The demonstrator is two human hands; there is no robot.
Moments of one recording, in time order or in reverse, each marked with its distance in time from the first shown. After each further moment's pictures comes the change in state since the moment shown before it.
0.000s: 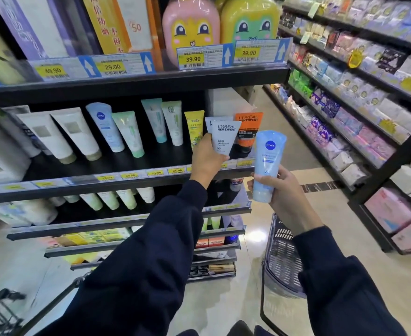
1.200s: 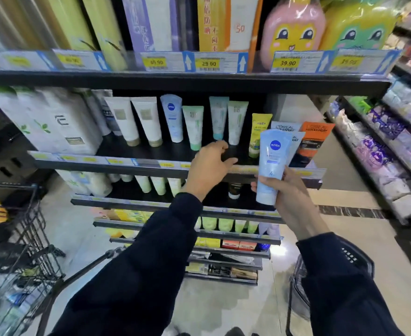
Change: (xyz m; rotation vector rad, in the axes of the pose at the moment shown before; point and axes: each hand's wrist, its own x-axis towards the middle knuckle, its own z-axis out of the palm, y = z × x) left_hand -0.033 -0.053 -0.136 0.393 0.067 0.131; right_hand 0.018 0.032 0.113 -0.080 -0.173 0.013
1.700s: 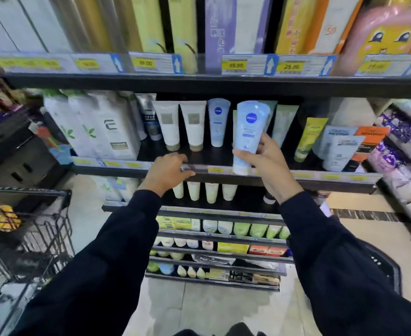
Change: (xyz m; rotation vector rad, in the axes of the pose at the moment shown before) left_hand -0.003 -0.197 -0.150 0.432 -0.224 -0.016; right_hand 0.068 0.021 0.185 -0.335 -0.007 -0.175
